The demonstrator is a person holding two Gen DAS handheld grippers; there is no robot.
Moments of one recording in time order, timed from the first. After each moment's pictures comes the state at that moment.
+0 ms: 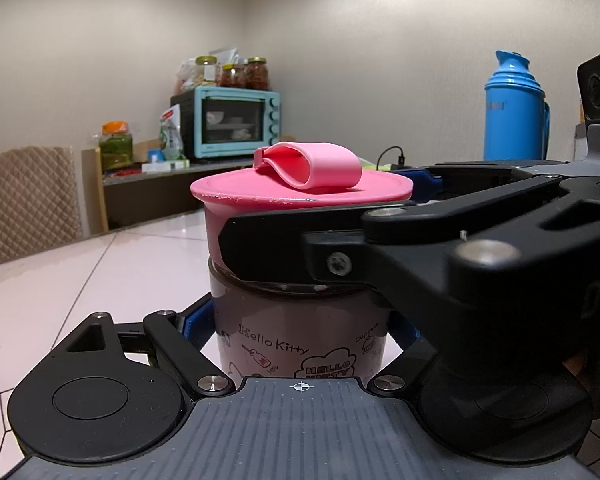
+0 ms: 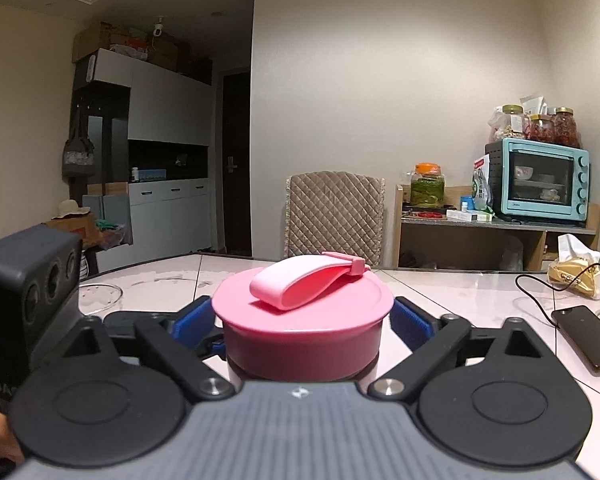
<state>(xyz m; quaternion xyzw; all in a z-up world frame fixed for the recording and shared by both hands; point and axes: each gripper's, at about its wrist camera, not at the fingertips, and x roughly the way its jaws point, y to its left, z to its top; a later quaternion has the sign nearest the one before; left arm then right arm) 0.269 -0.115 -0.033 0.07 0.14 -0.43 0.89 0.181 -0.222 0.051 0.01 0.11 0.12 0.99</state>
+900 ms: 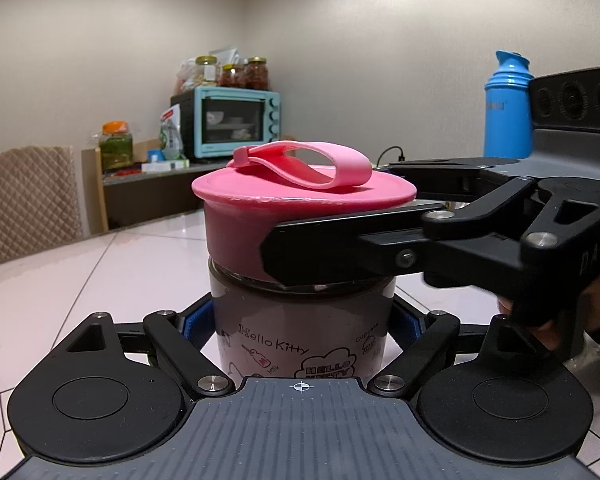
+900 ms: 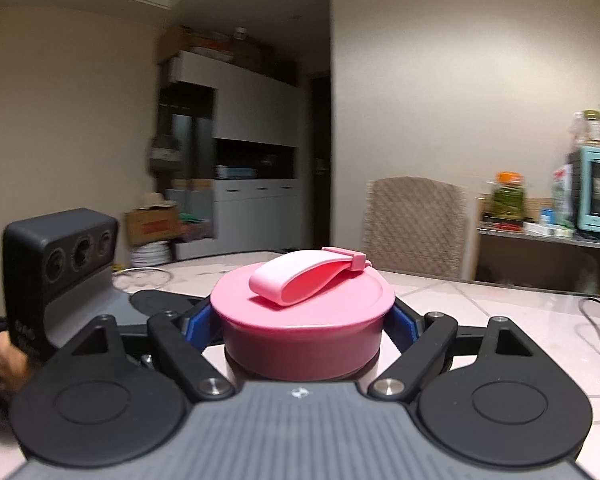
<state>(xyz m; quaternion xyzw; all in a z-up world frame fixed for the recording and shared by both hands) 0.270 -0.114 -0.032 0.07 0.14 -0.43 0.89 0.201 -0.273 0.048 -0.01 0.10 0.30 0.95</state>
